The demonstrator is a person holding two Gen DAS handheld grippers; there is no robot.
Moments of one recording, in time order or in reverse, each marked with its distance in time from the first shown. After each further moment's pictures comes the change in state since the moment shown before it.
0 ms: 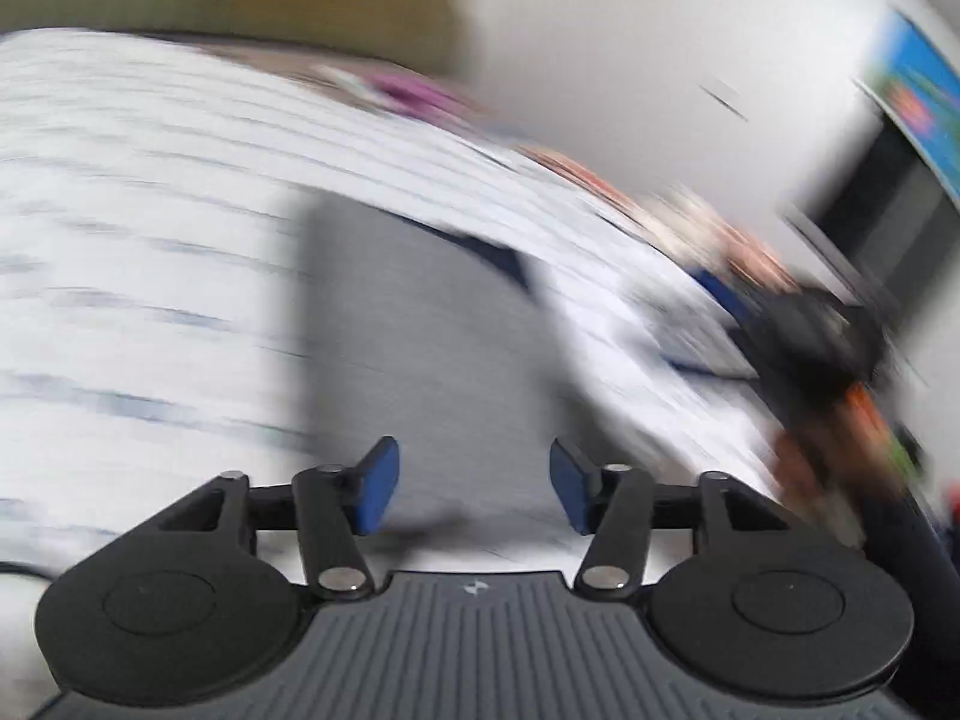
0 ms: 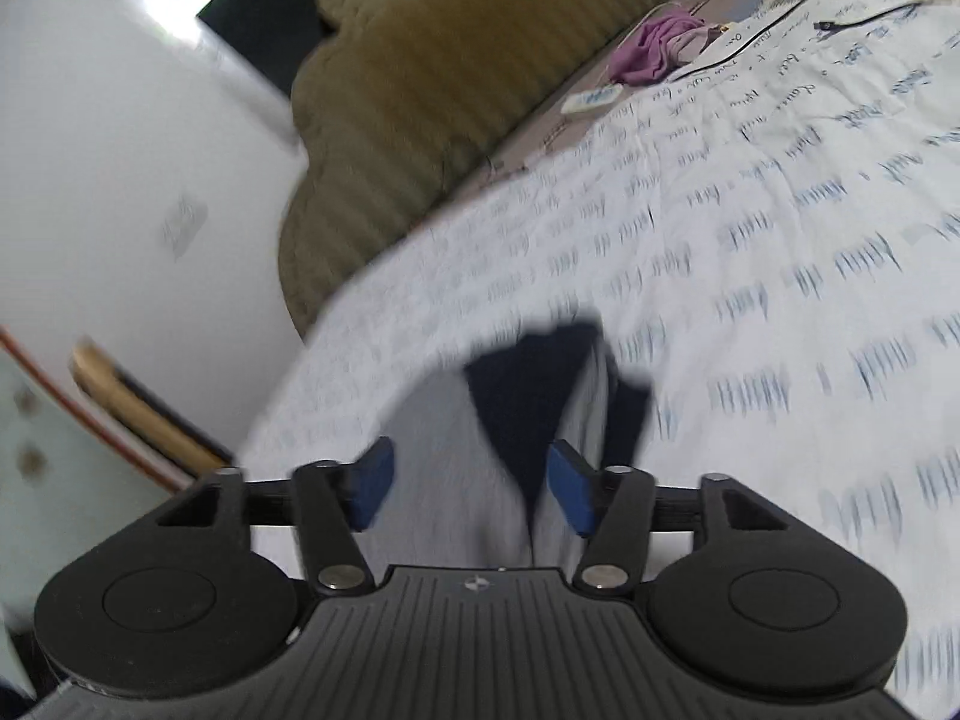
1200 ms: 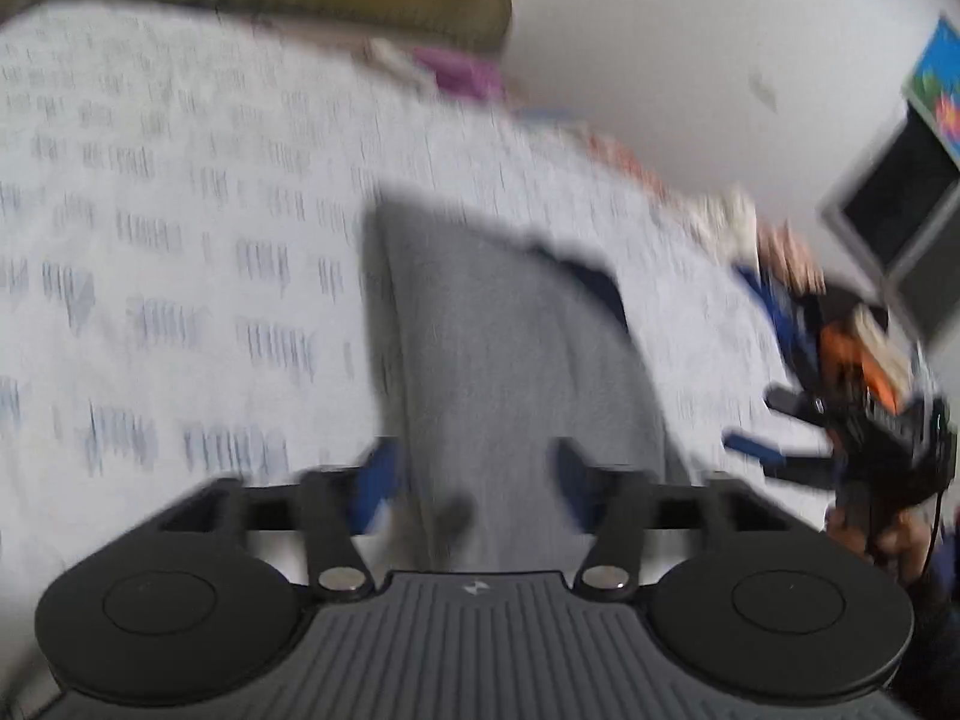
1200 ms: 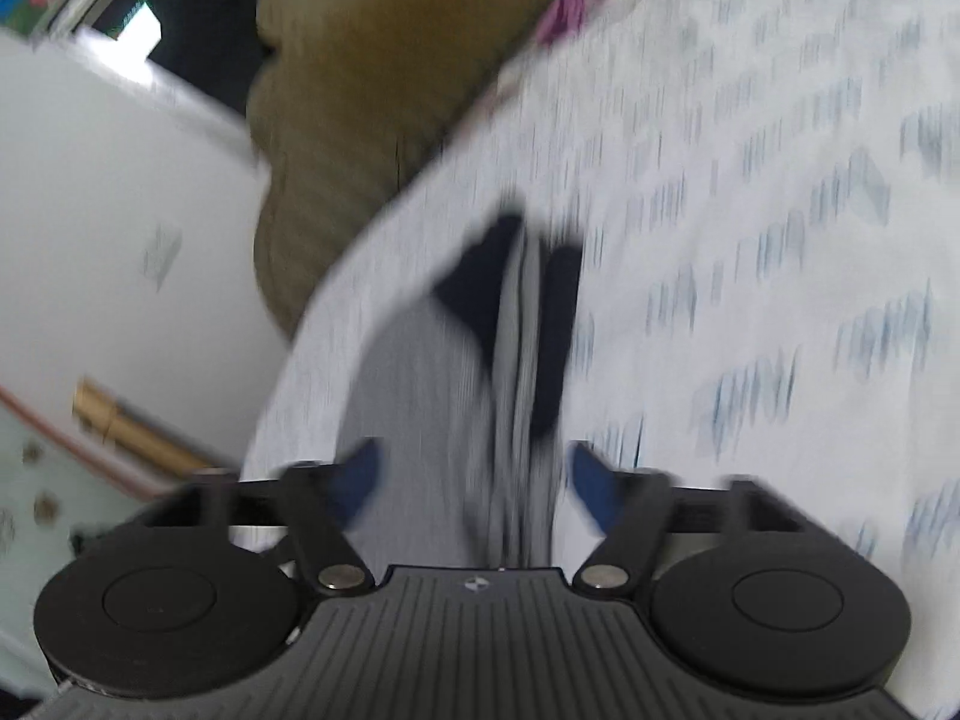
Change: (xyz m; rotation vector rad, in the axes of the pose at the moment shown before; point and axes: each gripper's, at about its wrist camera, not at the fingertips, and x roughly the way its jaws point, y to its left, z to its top) left arm 0.012 0.025 0.040 0.003 0.037 -0.008; right arm -0.027 -0.033 -0.021 0.208 -0.115 0.045
